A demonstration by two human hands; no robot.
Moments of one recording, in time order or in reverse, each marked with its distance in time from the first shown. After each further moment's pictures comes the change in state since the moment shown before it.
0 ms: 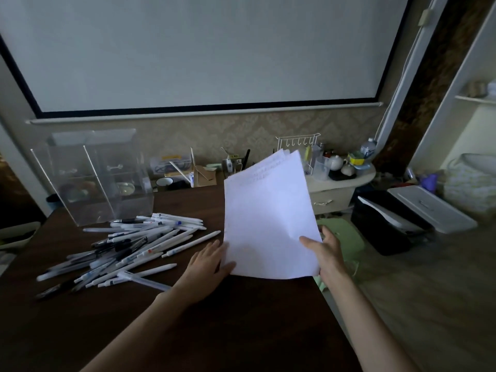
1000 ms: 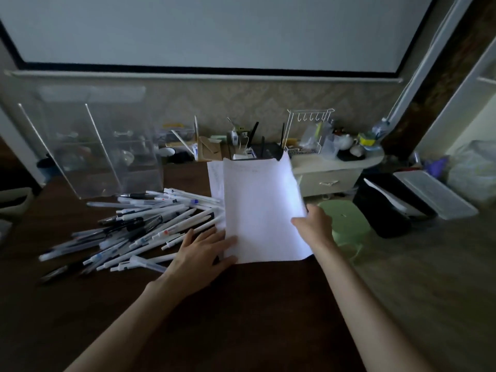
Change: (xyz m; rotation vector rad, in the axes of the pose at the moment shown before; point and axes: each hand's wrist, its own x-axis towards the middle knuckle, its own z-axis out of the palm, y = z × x) left_hand -0.016 -0.051 -0.020 0.213 -0.011 0.127; right_hand 0.022 0.002 0.087 -0.702 0.072 -0.001
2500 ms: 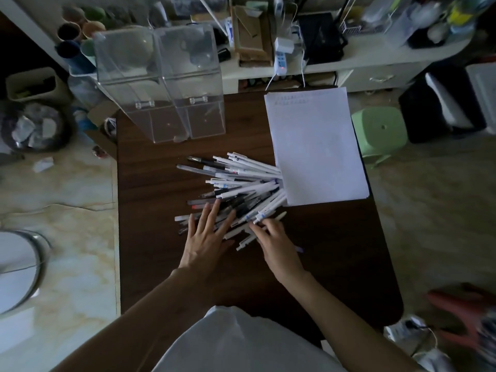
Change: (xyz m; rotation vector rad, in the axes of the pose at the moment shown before) left_hand -0.126 -0.075 -0.037 0.003 -0.061 -0.170; right_hand -0.200 -0.078 0.080 -0.401 -0.545 -0.547
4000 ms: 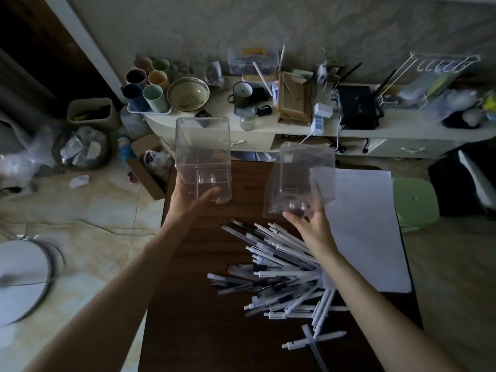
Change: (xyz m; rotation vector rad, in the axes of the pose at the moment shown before) left_hand 0.134 -0.148 -0.125 -1.138 0.388 -0.512; right_hand 0.187 -0.022 -0.095 0.804 0.068 0.241
